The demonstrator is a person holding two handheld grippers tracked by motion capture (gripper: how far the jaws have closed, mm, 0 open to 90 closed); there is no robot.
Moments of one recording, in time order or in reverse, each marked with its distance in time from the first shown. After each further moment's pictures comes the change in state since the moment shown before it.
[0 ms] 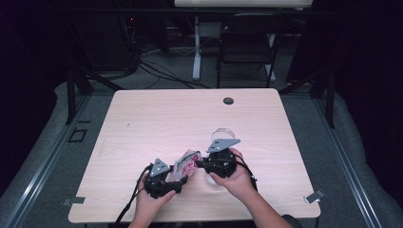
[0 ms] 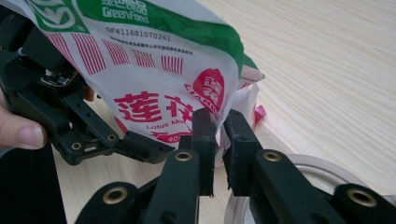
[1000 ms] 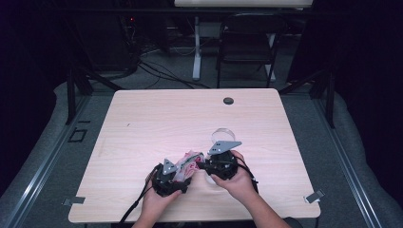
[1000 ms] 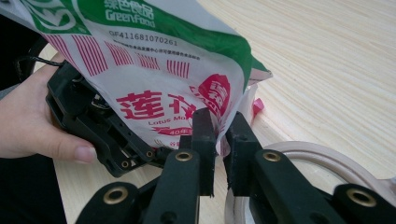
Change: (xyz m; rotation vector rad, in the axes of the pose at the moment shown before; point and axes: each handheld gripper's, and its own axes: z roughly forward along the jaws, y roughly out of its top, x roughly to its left) left arm -0.001 -0.007 0.033 0.120 0.087 0.065; right arm 0.002 -0.006 -0.002 0.010 -0.016 0.005
